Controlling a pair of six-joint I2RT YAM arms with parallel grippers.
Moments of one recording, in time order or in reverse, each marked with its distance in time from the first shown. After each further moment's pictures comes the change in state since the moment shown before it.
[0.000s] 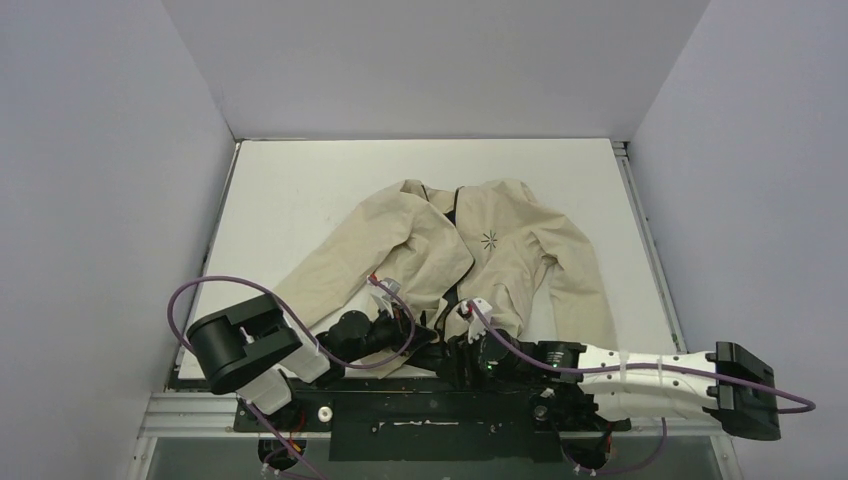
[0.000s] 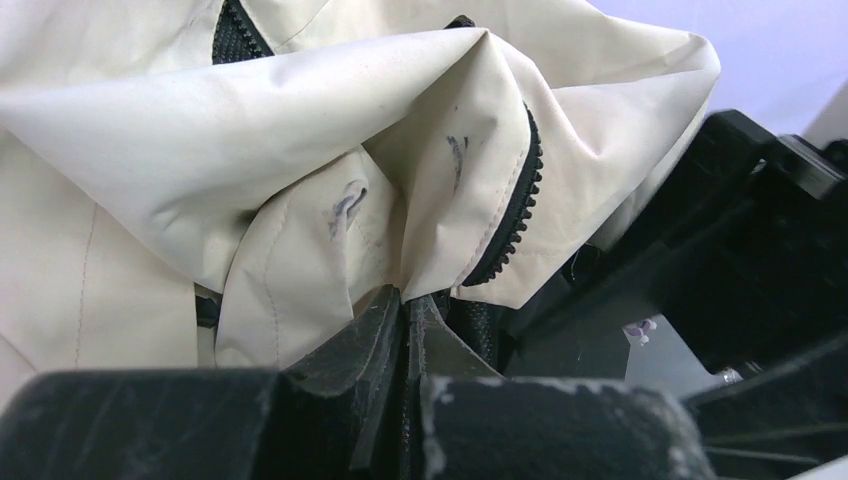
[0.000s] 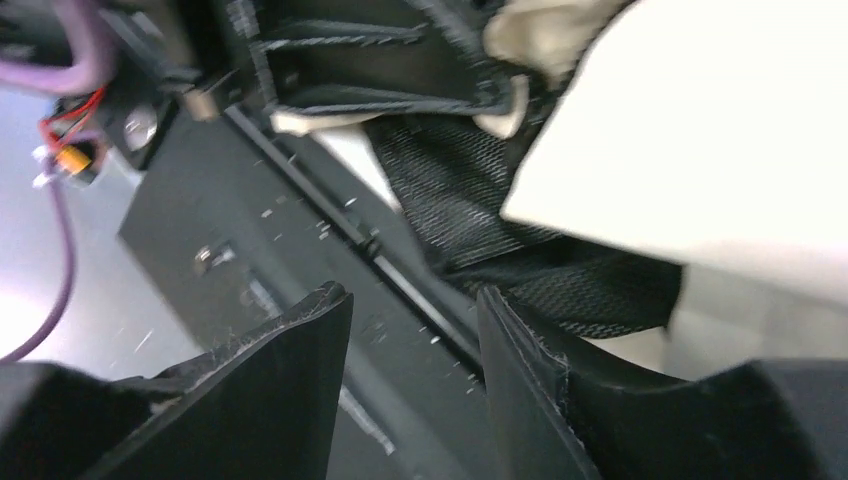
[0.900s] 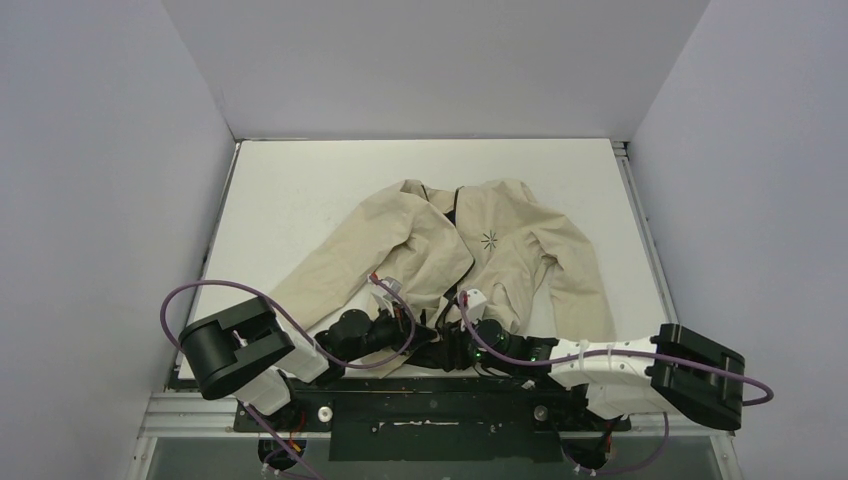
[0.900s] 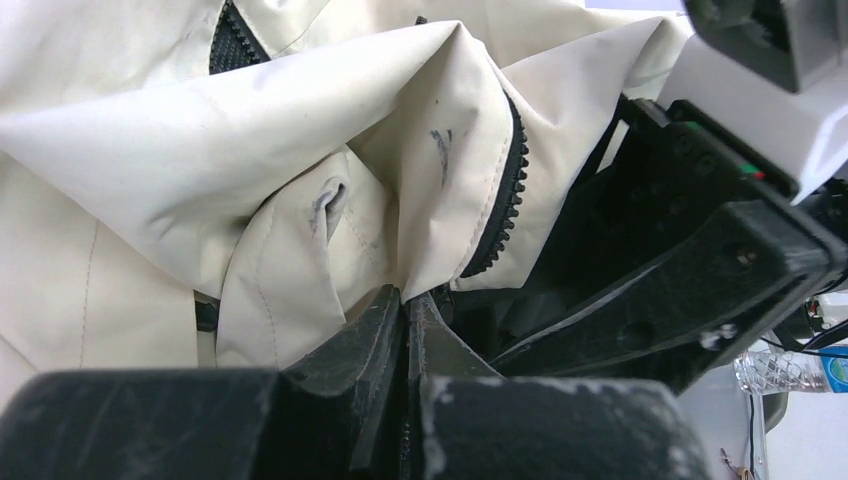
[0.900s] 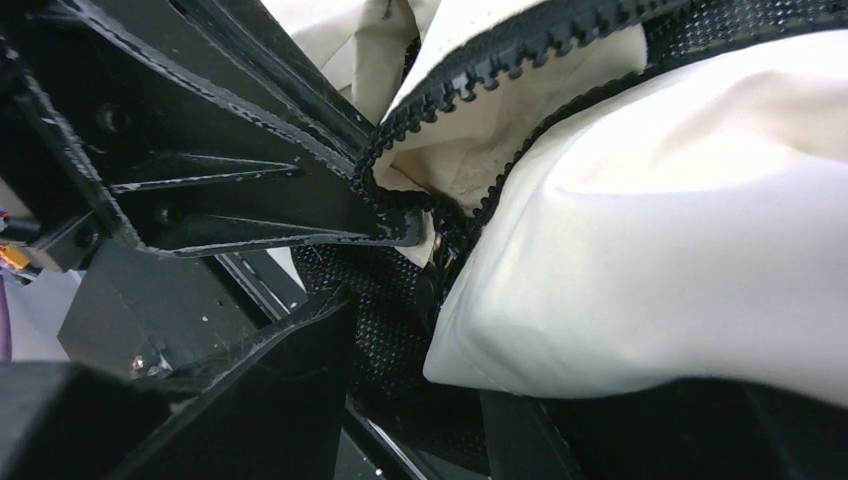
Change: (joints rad) left arm 0.000 -0.047 0.009 -0.063 0.000 0.030; right arm -0.121 0.277 -0.106 0.456 0.047 -0.062
